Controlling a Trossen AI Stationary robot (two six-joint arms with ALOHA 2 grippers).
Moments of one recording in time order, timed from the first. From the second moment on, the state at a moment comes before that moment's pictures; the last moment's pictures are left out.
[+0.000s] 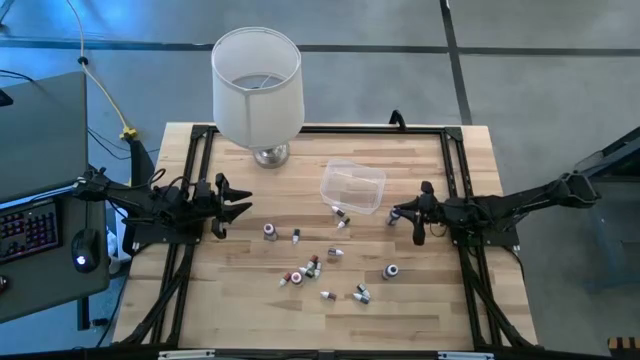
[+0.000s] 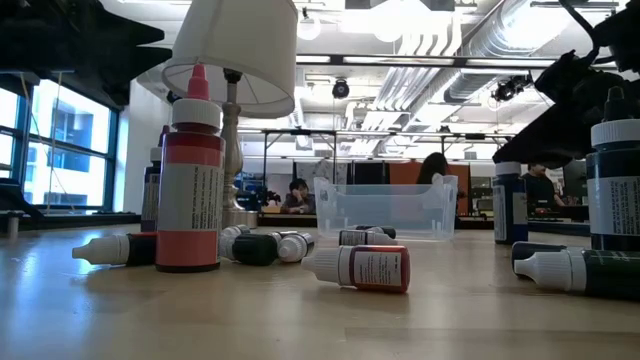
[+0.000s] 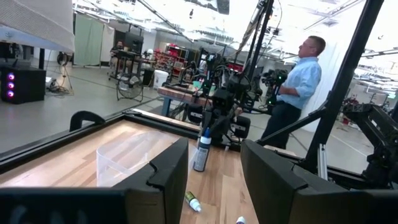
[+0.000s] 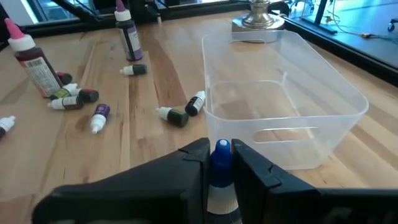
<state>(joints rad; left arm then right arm) -0.27 0.19 0.06 0.33 -0.44 -0.16 0.16 0.45 0.02 0.06 0.38 0.25</state>
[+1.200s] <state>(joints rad) -0.27 0.19 0.06 0.34 -0.60 -0.16 -0.13 1.18 0.26 0.67 0.62 0.13</state>
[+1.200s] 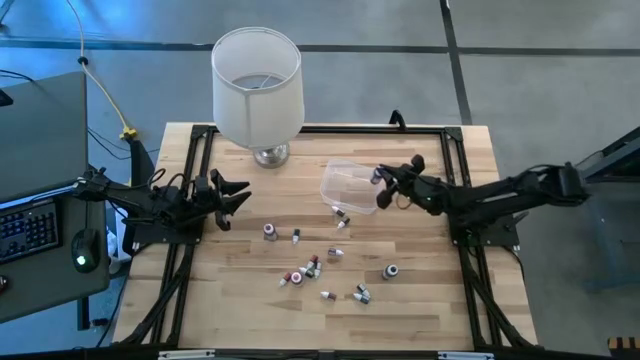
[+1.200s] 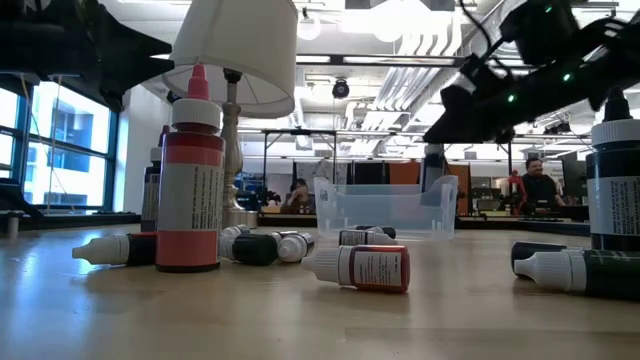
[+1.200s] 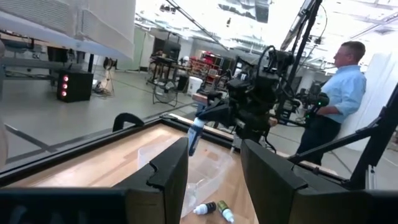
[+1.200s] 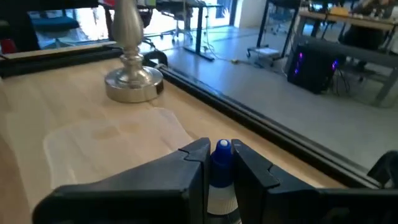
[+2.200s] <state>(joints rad) -0.27 0.19 0.06 0.33 -0.59 -0.16 -0.18 1.30 0.26 0.72 0.55 0.20</state>
